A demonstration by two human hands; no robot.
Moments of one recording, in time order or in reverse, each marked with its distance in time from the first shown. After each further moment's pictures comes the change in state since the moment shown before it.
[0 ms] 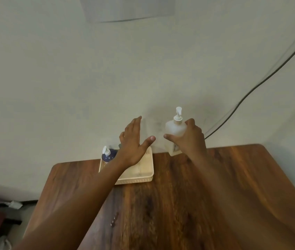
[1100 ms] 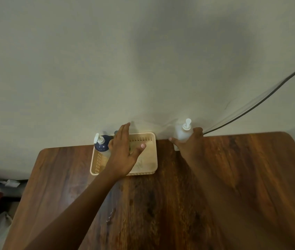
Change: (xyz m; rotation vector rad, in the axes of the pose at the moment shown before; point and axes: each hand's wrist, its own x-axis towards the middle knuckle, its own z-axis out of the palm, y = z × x) left_hand 0.001 -0.120 0.075 -0.065 -0.042 -0.178; right_hand 0.035 0.115 0.155 0.043 0.037 0.204
